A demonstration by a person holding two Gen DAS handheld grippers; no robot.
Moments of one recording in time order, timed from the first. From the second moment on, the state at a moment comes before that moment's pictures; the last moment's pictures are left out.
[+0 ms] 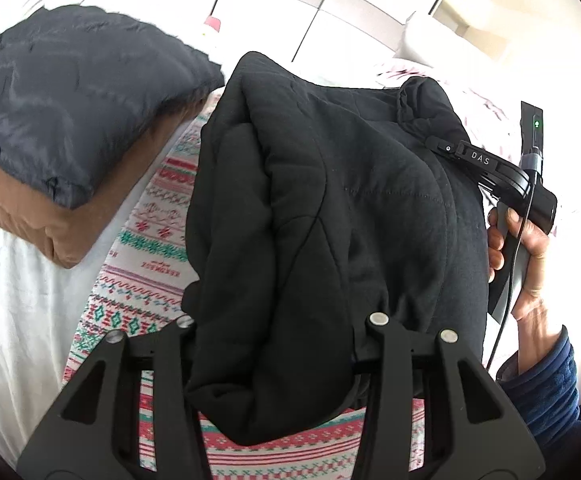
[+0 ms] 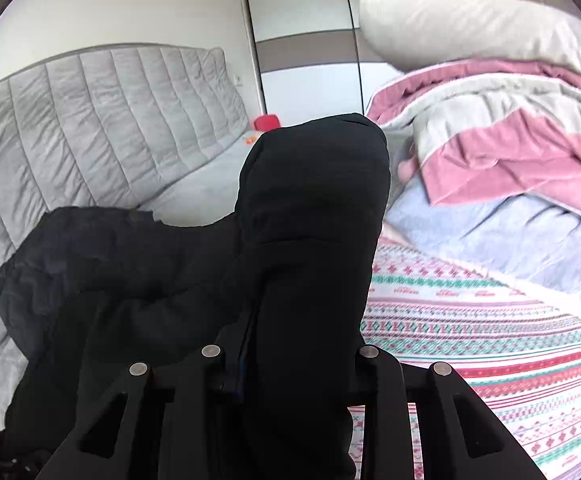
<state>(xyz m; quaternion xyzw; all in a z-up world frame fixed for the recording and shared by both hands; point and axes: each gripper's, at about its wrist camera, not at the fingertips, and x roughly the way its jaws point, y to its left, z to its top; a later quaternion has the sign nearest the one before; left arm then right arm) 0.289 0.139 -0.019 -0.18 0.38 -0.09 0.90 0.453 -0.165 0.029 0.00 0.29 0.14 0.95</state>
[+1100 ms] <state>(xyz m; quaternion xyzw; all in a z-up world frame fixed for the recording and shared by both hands) 0.197 -0.253 -0.003 -0.07 0.41 -0.34 0.85 0.245 -0.543 0.090 -0.02 0.29 -0.08 0.95</state>
